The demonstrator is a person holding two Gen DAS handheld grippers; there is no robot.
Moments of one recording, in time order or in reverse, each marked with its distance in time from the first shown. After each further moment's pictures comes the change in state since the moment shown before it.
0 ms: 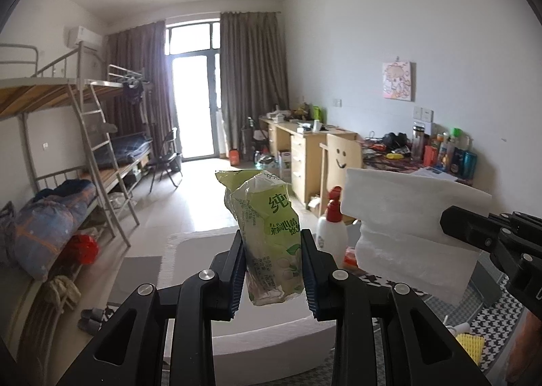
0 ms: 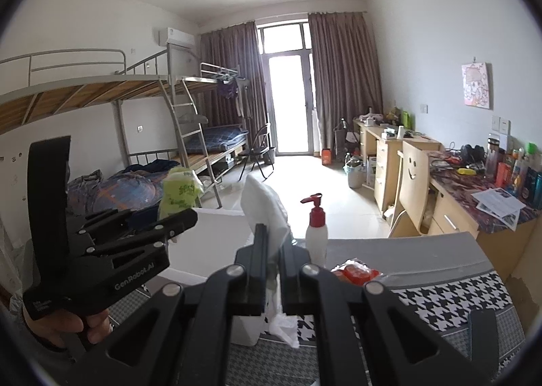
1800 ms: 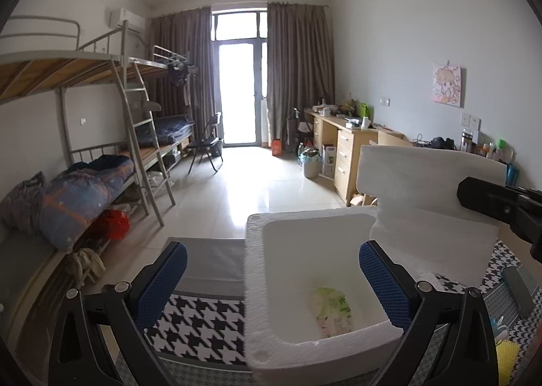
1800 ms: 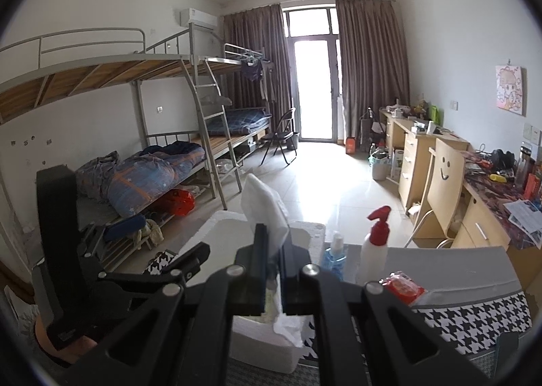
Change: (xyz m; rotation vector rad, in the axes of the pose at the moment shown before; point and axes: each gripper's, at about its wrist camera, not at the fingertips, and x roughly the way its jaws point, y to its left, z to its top) left arm 0.020 0.057 -0.014 -0.091 0.031 0.163; right arm 0.060 0.050 0.021 -0.052 0.073 0.084
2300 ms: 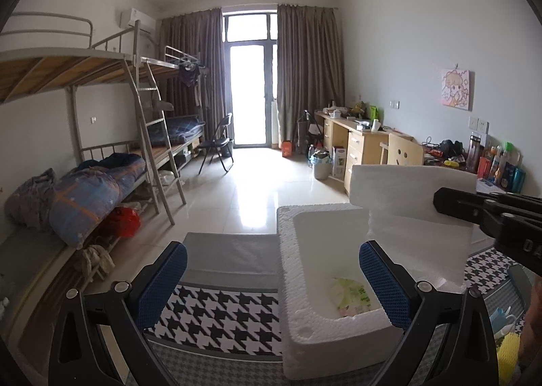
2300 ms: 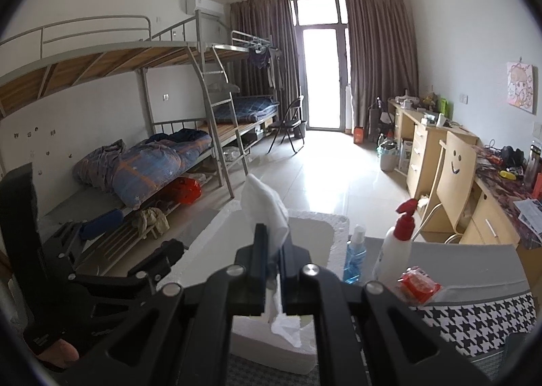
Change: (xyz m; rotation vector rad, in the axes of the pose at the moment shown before) left arm -0.012 0.022 -0.010 -0.018 -0.009 0.034; right arm 0.026 0.011 -0.003 -0.003 0.070 0.030
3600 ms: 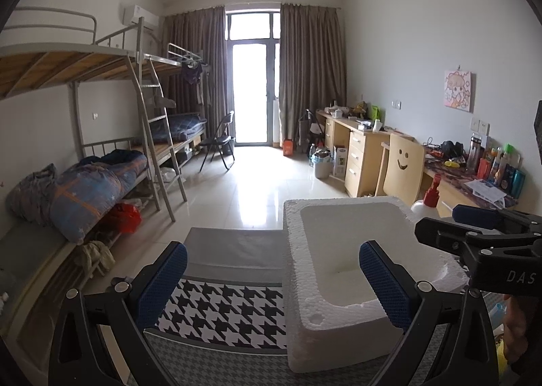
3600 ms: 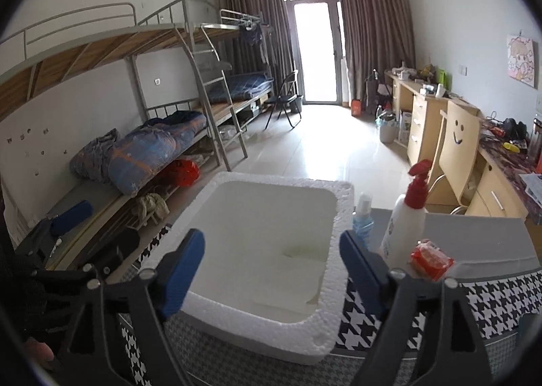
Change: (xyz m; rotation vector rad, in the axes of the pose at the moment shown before) left arm -0.009 0.013 -0.004 -0.011 0.003 -0.005; right arm 0.011 -0.008 -0.009 0.052 0.084 -0.013
